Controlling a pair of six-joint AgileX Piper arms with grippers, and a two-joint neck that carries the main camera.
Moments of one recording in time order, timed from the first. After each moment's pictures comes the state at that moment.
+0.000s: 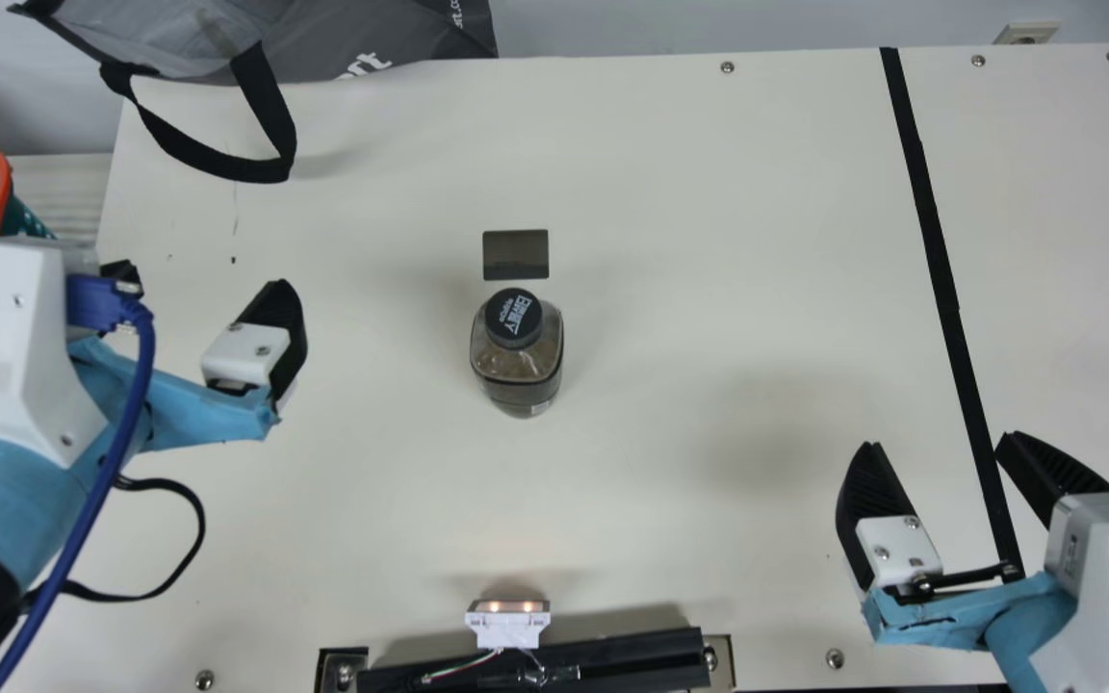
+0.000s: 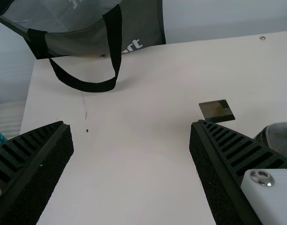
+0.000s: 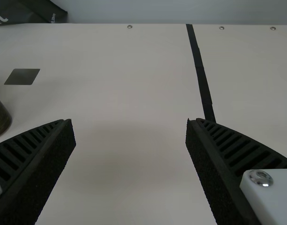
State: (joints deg) left arm -41.8 55.1 -38.9 47.1 35.1 -60.2; right arm -4.0 13.5 -20.2 4.8 38.4 -6.5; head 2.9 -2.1
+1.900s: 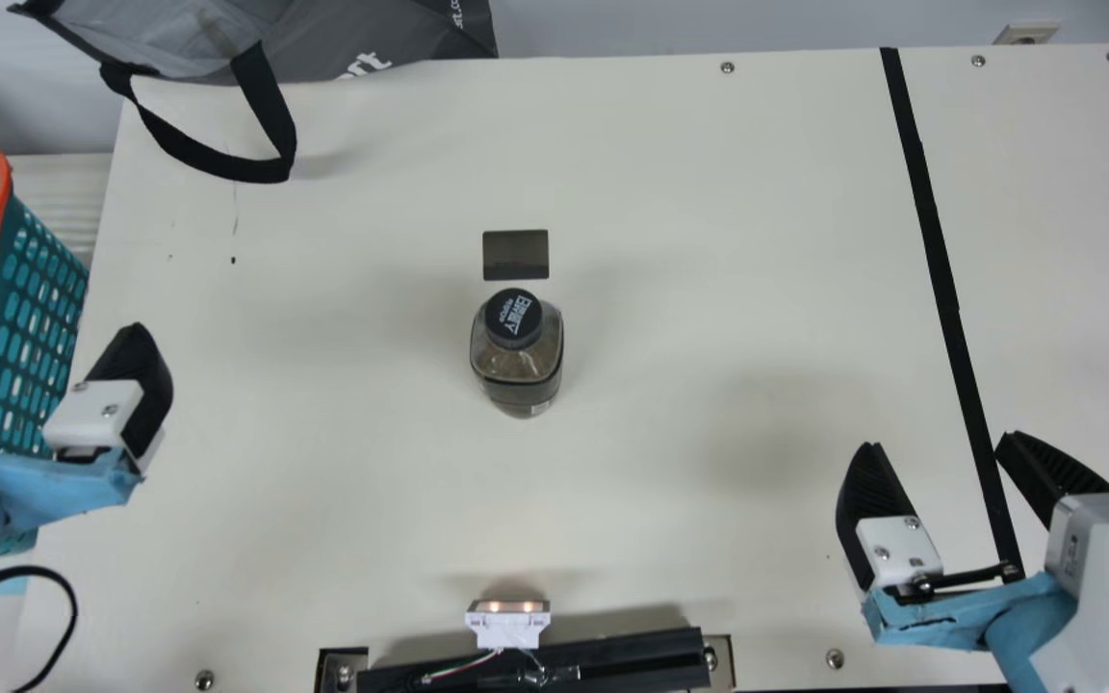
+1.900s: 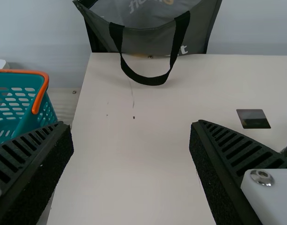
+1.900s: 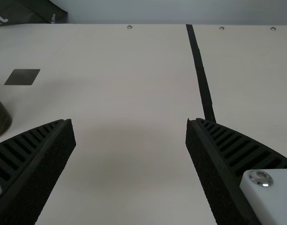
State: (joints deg) left arm -44.4 39.2 -33.6 49.7 49.2 -63.8; right arm -4.0 13.5 -20.2 4.8 38.4 -6.5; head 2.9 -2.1
